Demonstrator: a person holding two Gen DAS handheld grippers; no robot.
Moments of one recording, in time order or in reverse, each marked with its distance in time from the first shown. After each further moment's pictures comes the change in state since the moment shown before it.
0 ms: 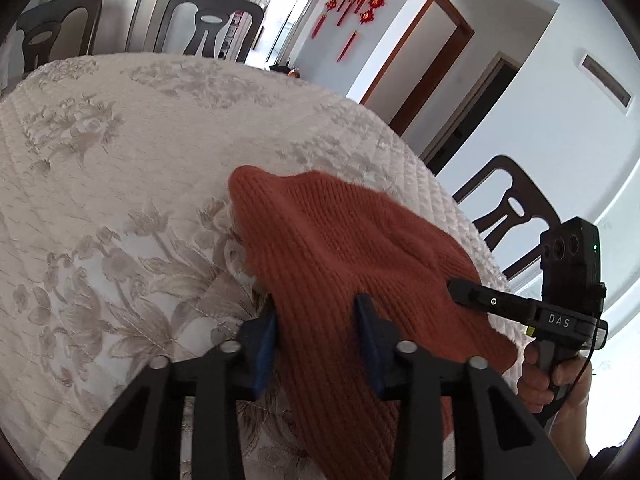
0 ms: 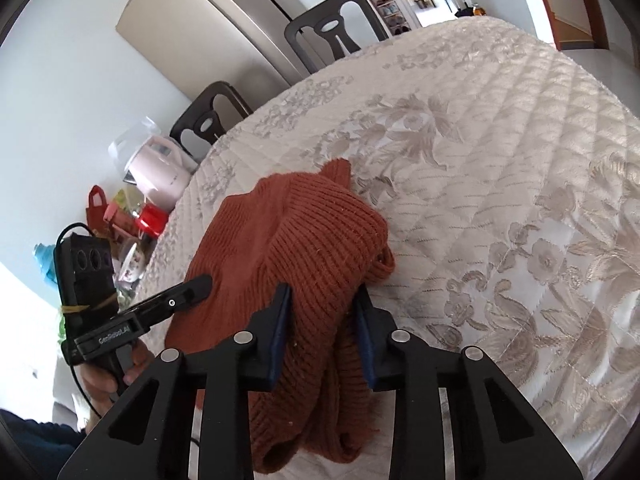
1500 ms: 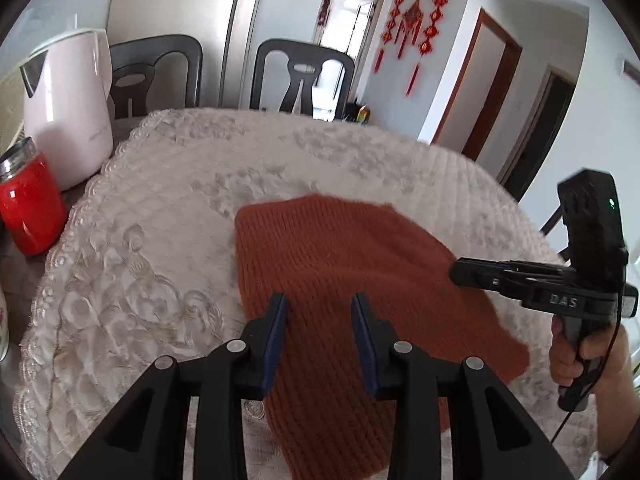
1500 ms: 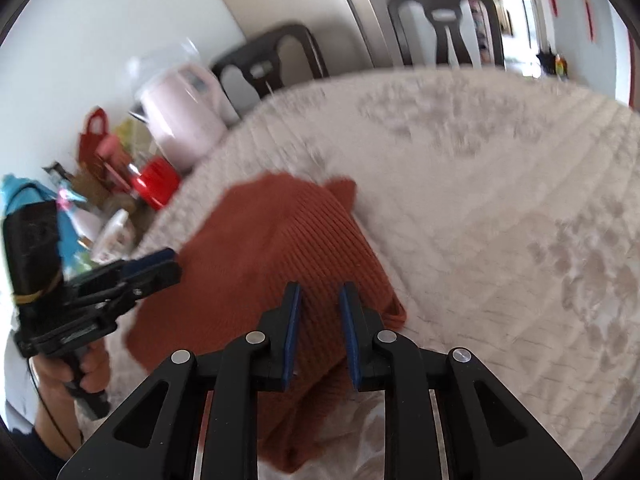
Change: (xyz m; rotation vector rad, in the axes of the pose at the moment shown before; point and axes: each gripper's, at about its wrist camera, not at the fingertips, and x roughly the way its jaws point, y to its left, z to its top) left arm -0.076 0.148 0.051 0.033 -0.115 0.310; right arm 0.180 0.145 0.063 -0.296 0.124 -0.022
